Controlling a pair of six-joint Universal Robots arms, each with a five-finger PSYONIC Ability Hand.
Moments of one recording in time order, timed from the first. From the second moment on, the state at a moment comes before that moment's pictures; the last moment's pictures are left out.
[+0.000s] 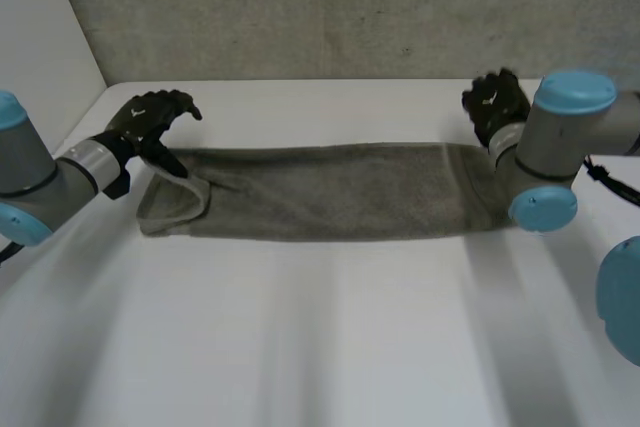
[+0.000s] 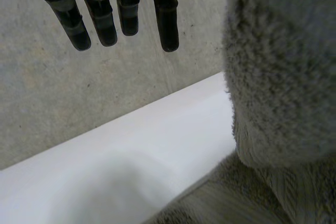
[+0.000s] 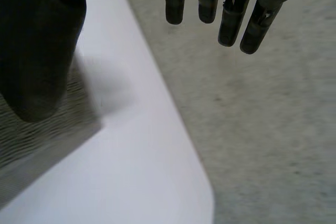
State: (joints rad) left arm 4.68 -2.46 -0.96 3.32 -0.95 3.23; right arm 1.88 -0.55 0.64 -0.03 1.61 2.30; left_hand 0.28 0.27 0.28 0.28 0.07; right_hand 0.24 0.25 0.25 0.26 0.06
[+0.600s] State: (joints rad) left arm 4.79 -2.40 -0.94 3.24 -1.01 3.53; right arm 1.89 -1.11 1.17 0.13 1.47 2.47; left_hand 0.28 0.26 0.27 0.28 0.07; right_hand 0.24 0.25 0.25 0.26 0.06
